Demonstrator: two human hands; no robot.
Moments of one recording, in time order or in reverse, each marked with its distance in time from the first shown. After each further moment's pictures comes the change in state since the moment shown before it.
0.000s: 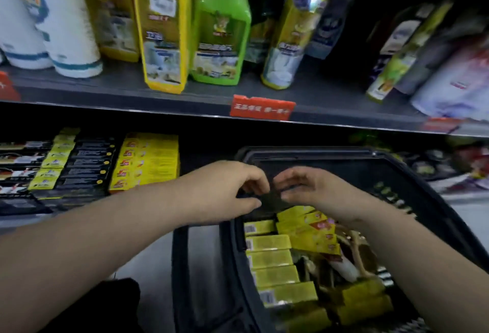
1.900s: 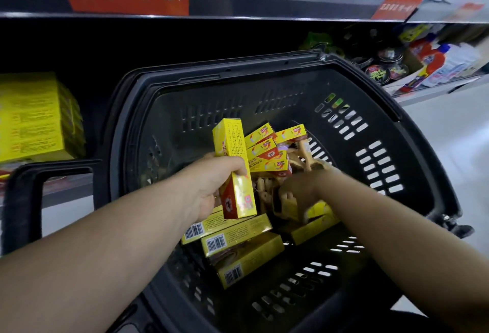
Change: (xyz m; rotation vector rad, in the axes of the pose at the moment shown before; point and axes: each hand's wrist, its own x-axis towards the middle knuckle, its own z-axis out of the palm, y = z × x) left_hand 0.093 0.030 0.153 -1.218 -0.103 -0.860; right_hand 0.001 0.204 -0.044 -1.025 -0.608 0.477
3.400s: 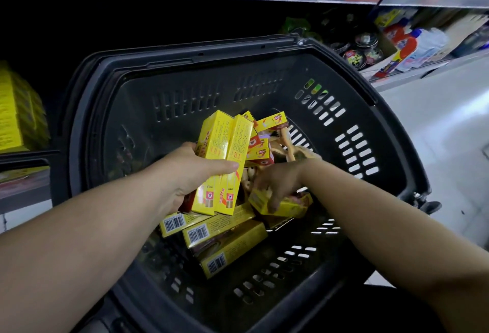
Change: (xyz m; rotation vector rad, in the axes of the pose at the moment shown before) left_hand 0.006 -0.007 -0.006 0.208 -0.005 0.106; right_hand 0.000 0.000 0.011 0.316 -0.060 -0.117
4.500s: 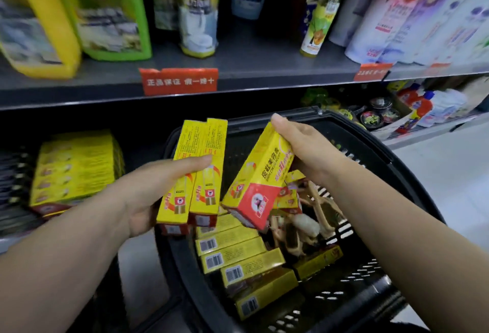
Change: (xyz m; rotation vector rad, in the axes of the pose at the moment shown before) left_hand -0.091 0.040 -0.093 -0.107 -0.067 0.117; right_hand -0.108 -0.107 -0.071 1.182 0.840 -0.565
